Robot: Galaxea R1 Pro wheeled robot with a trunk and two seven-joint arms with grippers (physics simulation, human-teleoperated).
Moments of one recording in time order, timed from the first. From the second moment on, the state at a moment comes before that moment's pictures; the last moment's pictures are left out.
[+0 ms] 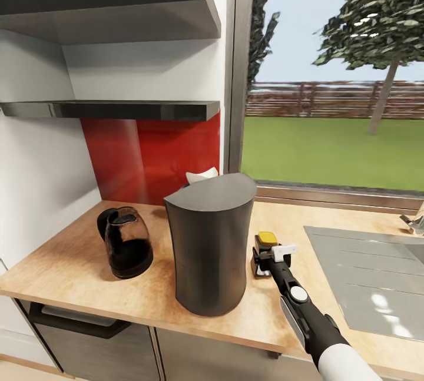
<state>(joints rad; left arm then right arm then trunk) 0.07 0.12 0.97 -0.09 -0.94 -0.01 0.29 -0.55 0.01 0.09 -0.72 0.03 -0.22 -0.01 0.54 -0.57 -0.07</state>
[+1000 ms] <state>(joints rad) 0.07 0.12 0.97 -0.09 -0.94 -0.01 0.29 -0.55 0.01 0.09 -0.72 0.03 -0.22 -0.01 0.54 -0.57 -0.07</state>
